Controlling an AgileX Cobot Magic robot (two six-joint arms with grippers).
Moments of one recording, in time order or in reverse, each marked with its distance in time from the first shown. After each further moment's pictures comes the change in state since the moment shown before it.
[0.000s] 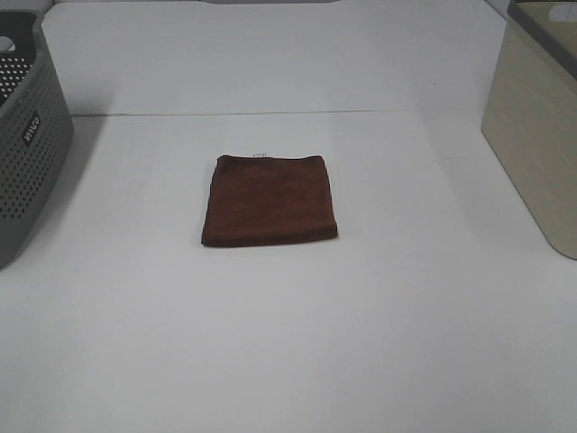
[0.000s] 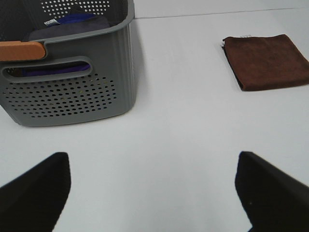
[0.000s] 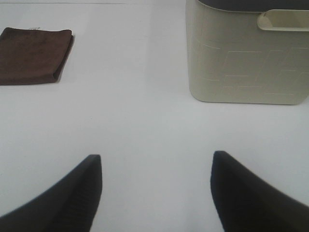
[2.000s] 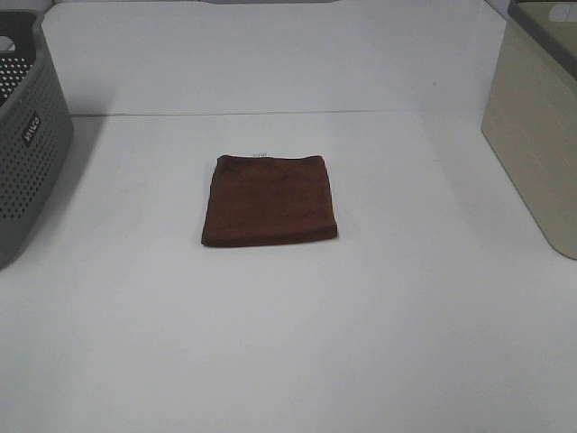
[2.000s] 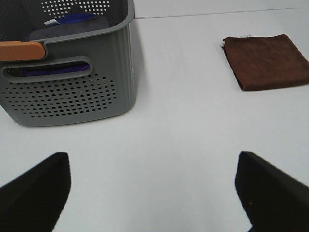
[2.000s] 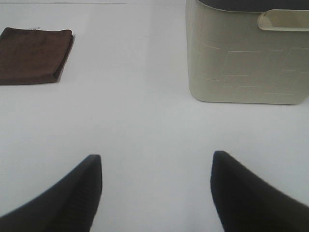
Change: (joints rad) left arm 0.000 0.000 0.000 0.000 0.000 0.000; right arm 0.000 0.000 0.000 0.000 0.000 0.000
